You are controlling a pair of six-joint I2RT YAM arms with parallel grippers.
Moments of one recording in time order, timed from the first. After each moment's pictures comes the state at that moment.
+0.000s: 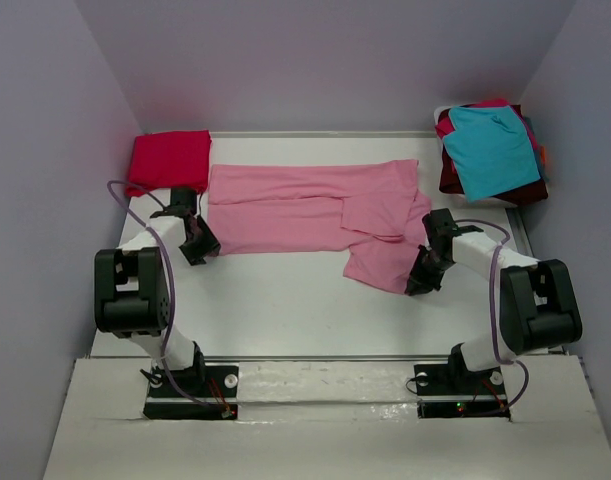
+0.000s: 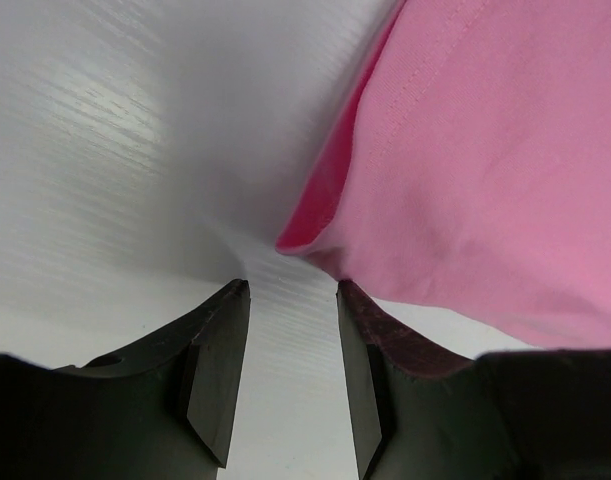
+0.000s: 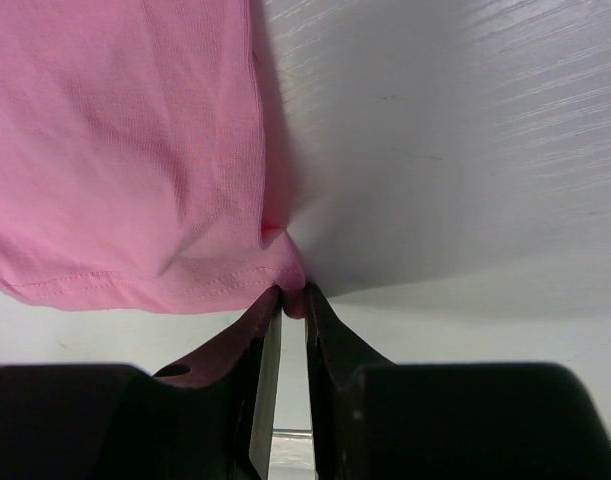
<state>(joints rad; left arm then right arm) 0.03 1.60 0.93 -0.51 -0.03 -0.58 0.16 1.49 0.79 -0.70 -0.13 0.67</state>
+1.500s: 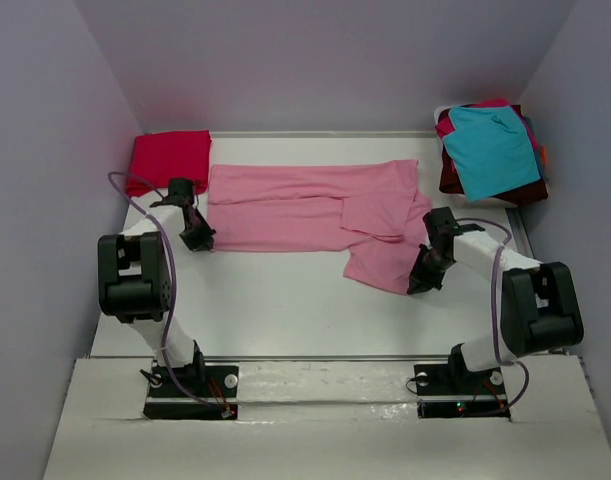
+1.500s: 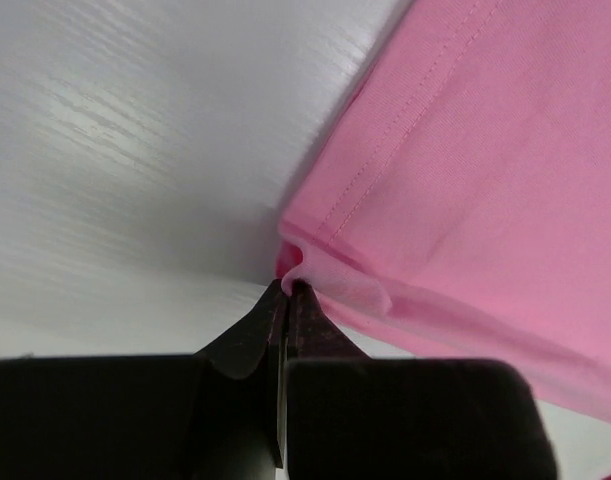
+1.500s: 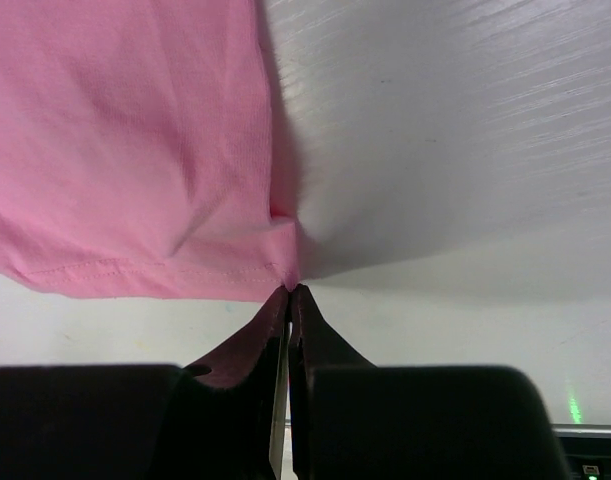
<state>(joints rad) 0.05 1.72 1.04 -0.48 0.00 -0.55 0.16 1.48 0.80 -0.73 -0.13 0.67</state>
